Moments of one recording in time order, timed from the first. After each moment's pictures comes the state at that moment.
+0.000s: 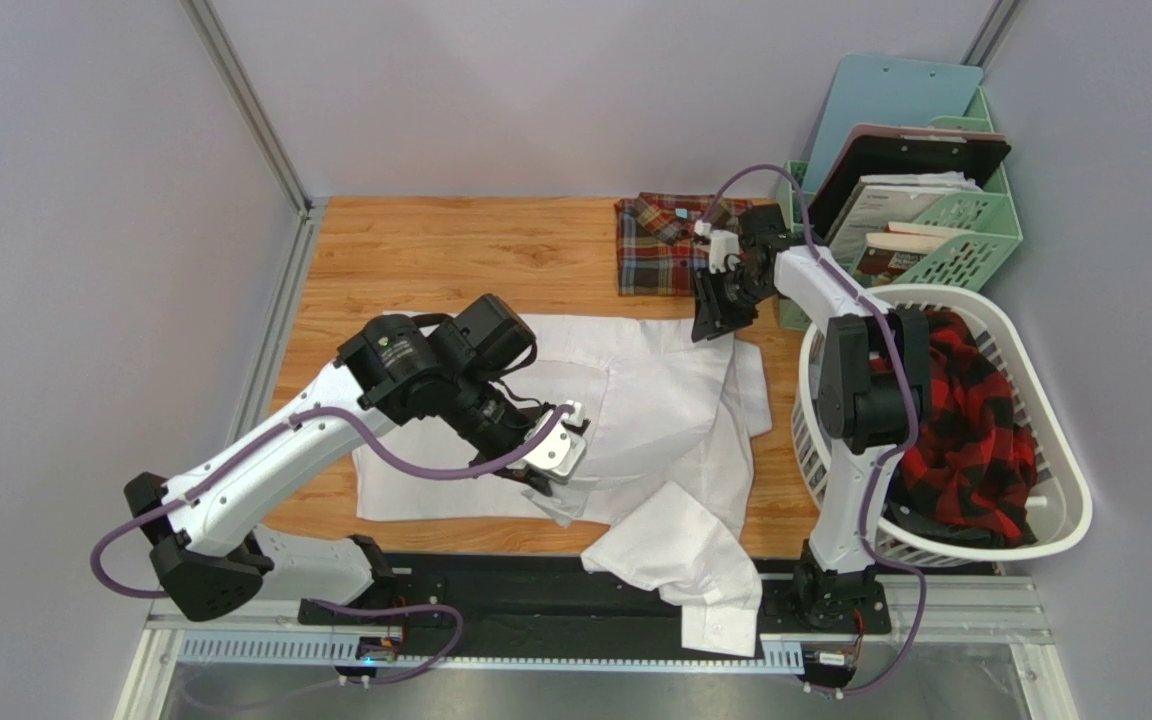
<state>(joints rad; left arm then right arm) -0.92 1.30 1.50 -1.34 0.77 0.98 0.13 2.01 1.58 -0.78 -0.44 -0.16</state>
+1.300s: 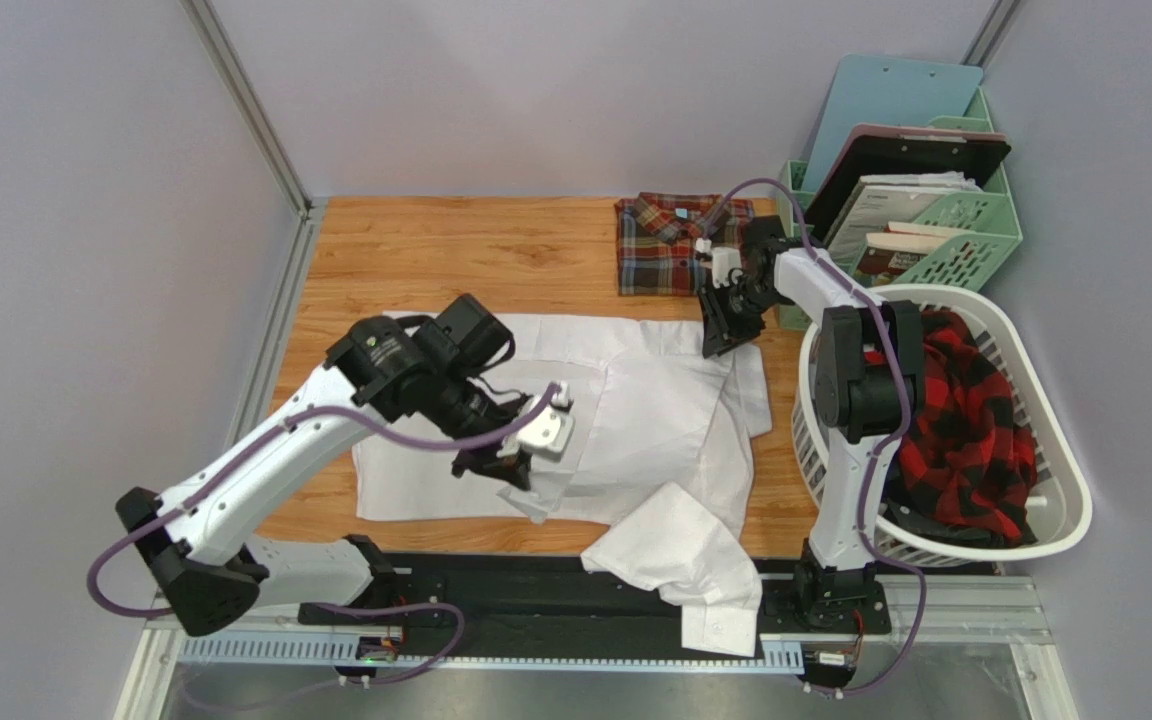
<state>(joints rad) -0.86 1.21 1.38 -1.36 0.74 0.91 0.11 2.08 1.59 -0.83 -0.40 -0.25</state>
